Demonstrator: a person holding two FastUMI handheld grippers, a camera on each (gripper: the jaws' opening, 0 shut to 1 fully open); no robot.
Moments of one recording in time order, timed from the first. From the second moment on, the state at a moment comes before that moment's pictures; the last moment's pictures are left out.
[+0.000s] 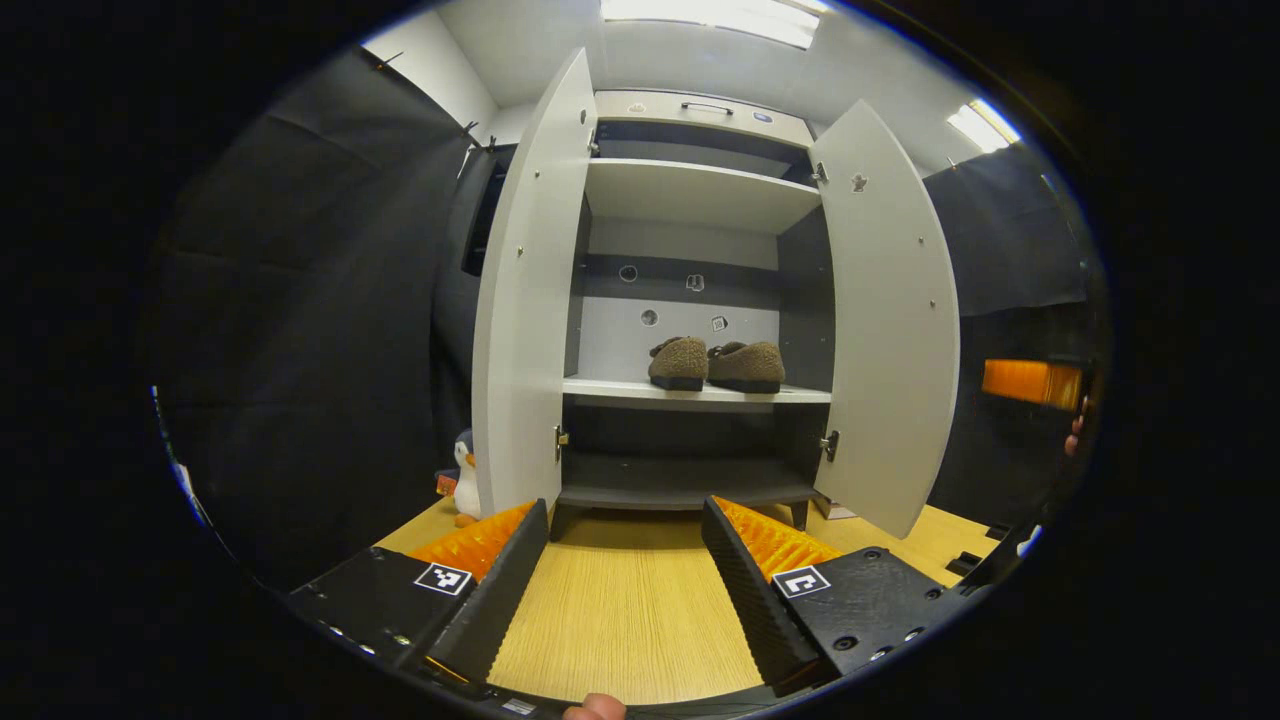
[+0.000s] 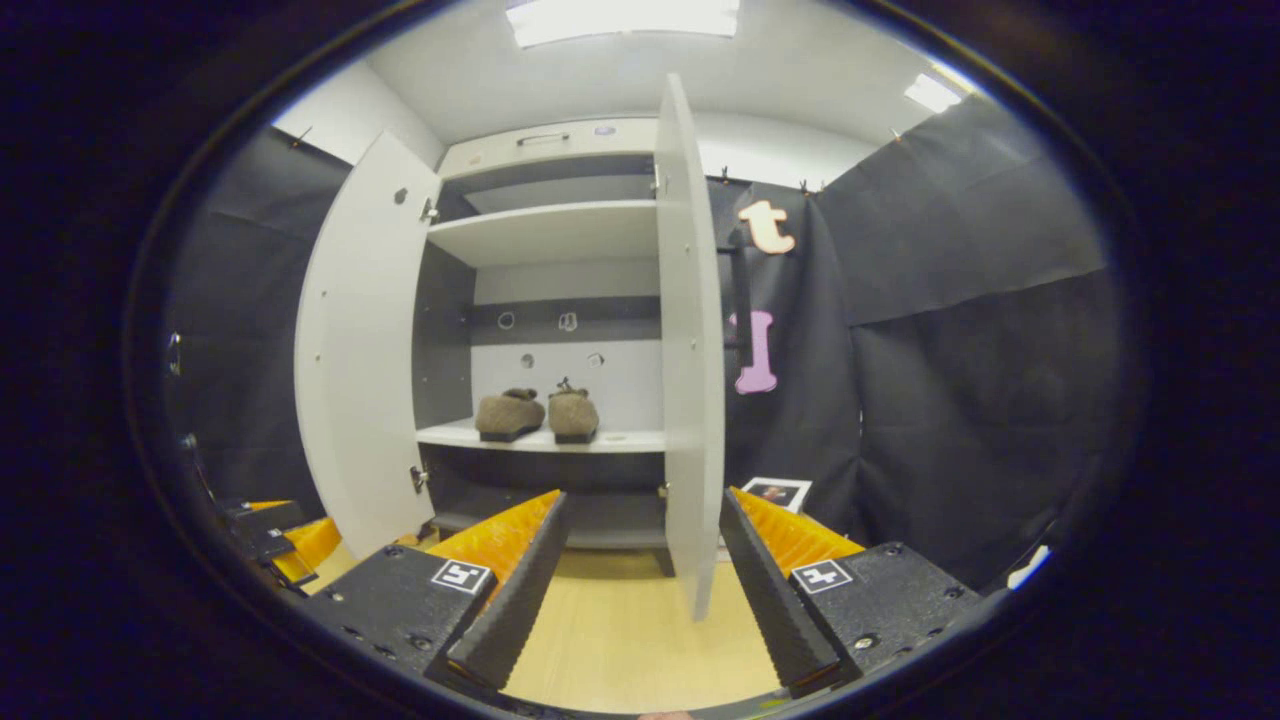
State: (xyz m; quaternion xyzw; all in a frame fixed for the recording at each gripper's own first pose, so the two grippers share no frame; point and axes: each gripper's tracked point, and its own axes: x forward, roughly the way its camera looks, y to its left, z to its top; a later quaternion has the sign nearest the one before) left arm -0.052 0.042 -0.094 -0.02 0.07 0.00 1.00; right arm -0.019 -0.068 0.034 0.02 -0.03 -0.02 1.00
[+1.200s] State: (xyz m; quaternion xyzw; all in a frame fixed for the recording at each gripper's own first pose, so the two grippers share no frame) left arm -0.055 0.049 -0.092 -0.01 0.08 0.01 1.00; right arm 0.122 -0.197 0.166 0.02 -0.06 -0.05 1.00
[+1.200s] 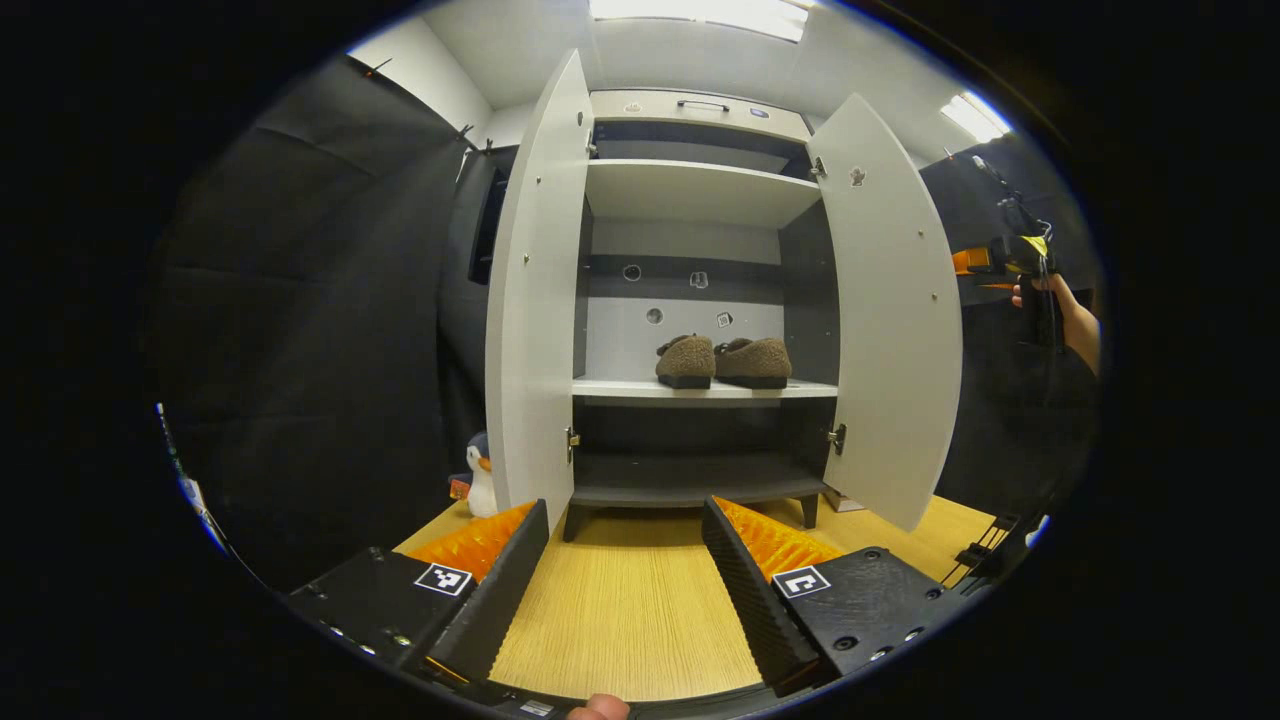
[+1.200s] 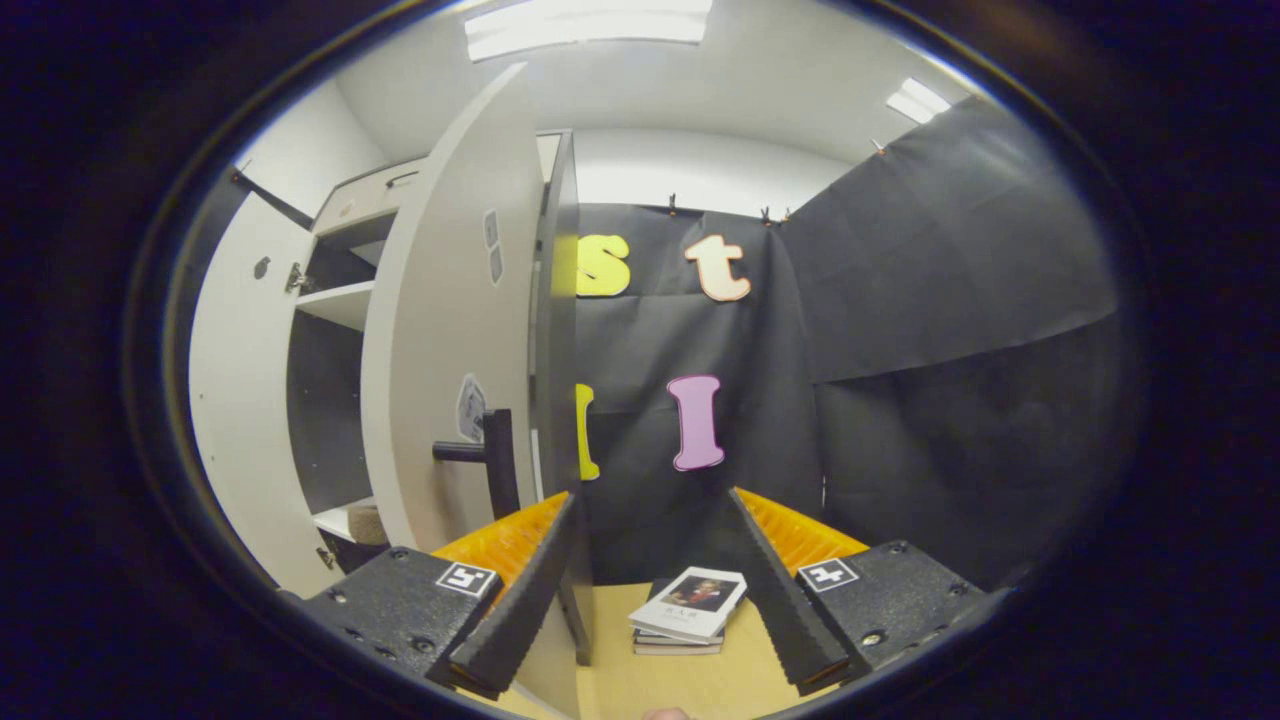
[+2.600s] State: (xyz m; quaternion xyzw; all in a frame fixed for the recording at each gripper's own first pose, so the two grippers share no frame) left arm -0.062 0.068 -0.091 -0.02 0.08 0.03 1.00; right arm 0.181 0.003 0.166 0.00 -0.08 0.09 0.99
